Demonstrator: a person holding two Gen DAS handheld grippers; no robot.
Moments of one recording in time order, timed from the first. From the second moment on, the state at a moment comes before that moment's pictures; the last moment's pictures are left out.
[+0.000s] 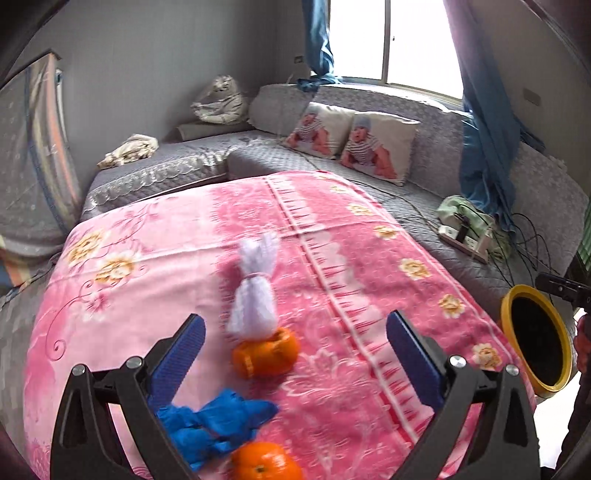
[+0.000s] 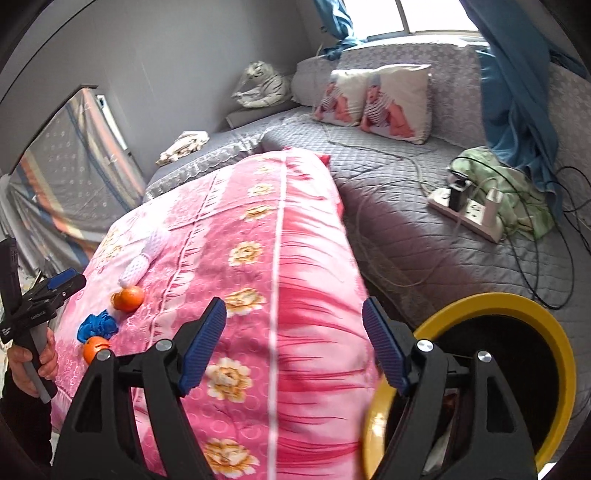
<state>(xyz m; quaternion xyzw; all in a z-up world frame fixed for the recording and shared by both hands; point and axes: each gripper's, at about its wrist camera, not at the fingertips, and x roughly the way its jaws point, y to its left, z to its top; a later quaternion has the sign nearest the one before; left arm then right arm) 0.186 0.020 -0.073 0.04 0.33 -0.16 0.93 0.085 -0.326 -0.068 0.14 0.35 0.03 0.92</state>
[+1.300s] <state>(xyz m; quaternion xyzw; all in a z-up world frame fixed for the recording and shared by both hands) 0.170 0.123 -0.143 0.05 0.43 -0.16 0.89 0.221 -0.028 -0.119 -0.12 0.45 0.25 0.85</state>
